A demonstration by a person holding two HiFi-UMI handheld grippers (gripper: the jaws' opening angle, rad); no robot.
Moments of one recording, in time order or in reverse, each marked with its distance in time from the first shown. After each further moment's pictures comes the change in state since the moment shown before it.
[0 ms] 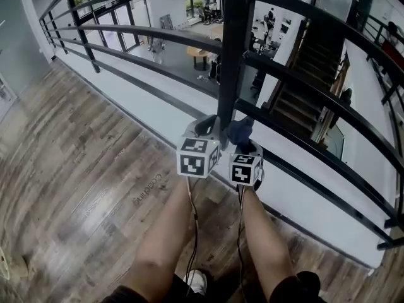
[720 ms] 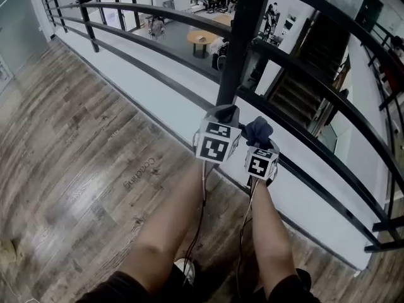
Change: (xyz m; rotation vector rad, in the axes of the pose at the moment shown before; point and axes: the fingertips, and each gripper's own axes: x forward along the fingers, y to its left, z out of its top) left arm 0.027 -0.044 -0.016 0.010 0.063 -0.059; right arm -0.008 -0.080 -0.047 0.031 0.089 -0.152
